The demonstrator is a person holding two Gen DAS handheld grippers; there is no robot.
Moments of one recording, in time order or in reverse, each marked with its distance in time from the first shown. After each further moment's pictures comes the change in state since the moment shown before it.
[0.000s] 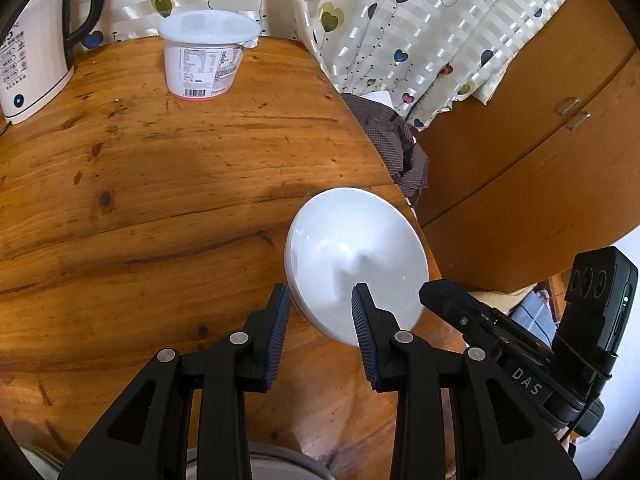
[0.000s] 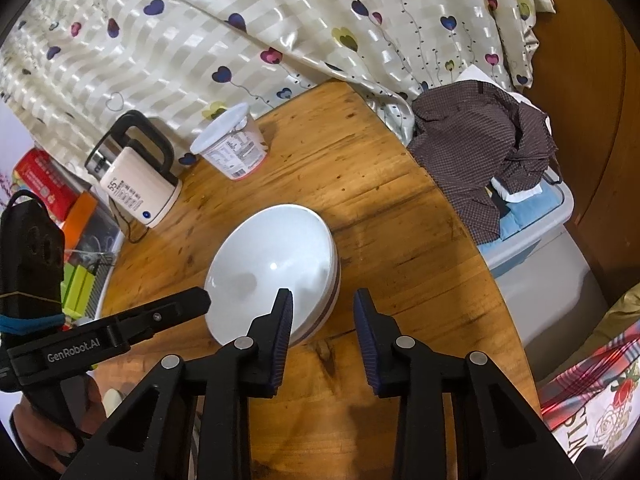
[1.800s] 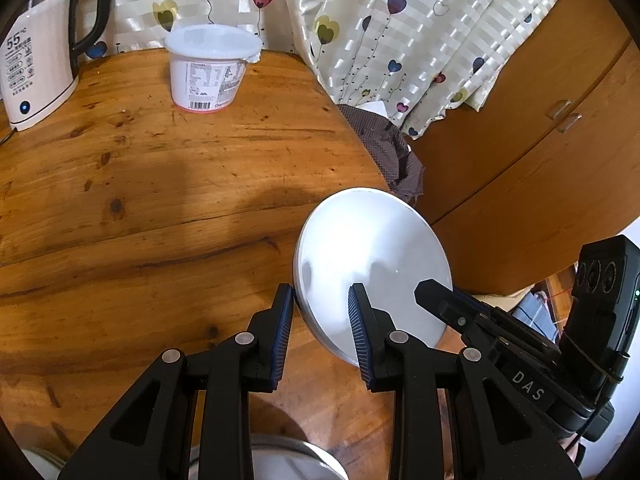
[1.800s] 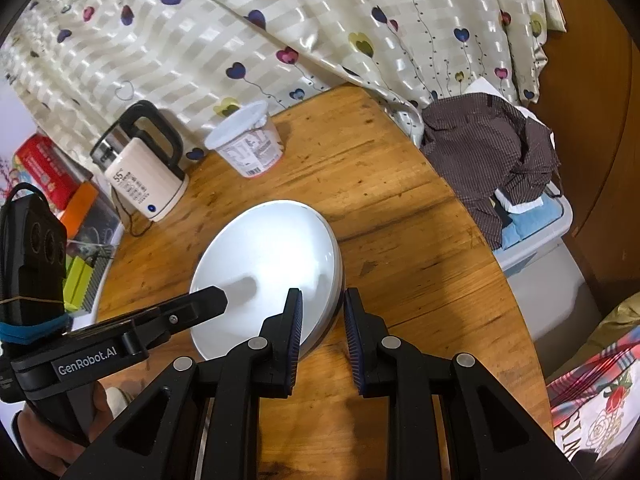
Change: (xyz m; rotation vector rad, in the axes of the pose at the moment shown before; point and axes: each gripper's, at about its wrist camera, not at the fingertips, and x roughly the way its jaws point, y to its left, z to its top) left arm -0.020 0.005 -0.007 0.021 -0.050 -0.012; right arm -0.009 0.032 -0.001 -0.051 -0.015 -0.022
